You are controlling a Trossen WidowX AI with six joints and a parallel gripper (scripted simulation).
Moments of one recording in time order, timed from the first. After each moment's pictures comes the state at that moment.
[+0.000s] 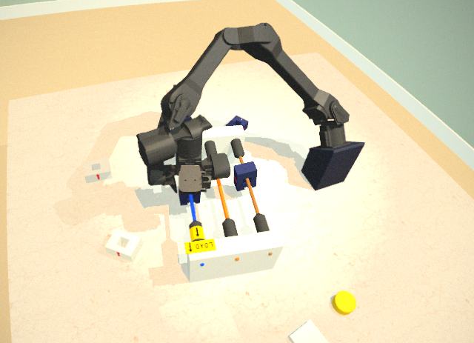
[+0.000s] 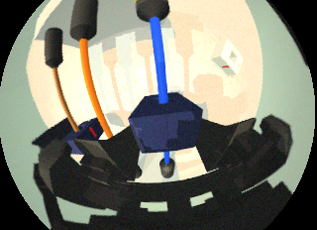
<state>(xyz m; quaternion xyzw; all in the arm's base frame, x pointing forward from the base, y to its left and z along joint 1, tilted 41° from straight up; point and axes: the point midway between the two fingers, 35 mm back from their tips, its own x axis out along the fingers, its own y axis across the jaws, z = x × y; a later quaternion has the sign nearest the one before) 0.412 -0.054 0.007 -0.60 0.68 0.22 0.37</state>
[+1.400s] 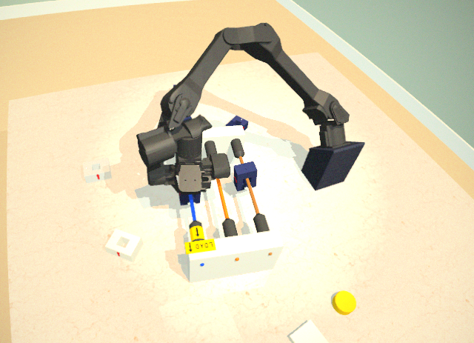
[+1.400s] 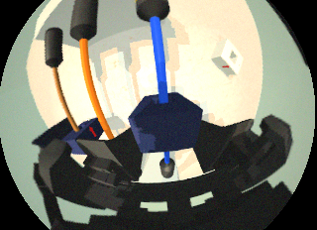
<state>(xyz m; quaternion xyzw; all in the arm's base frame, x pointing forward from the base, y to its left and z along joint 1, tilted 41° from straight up) 0.412 -0.055 0.007 -0.60 0.68 0.22 0.37</state>
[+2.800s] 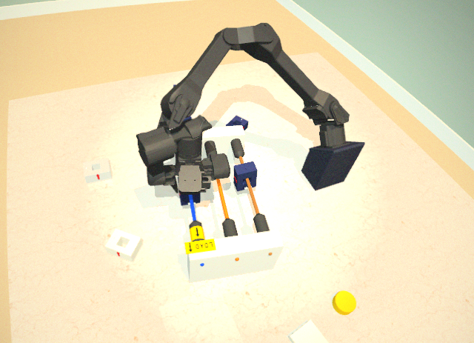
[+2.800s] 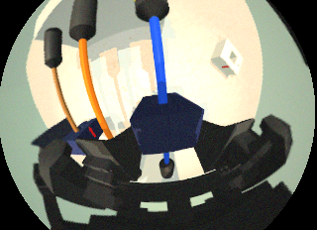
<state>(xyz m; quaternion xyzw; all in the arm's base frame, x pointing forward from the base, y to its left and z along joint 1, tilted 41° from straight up) 0.412 -0.055 0.006 -0.60 0.68 0.22 0.37</state>
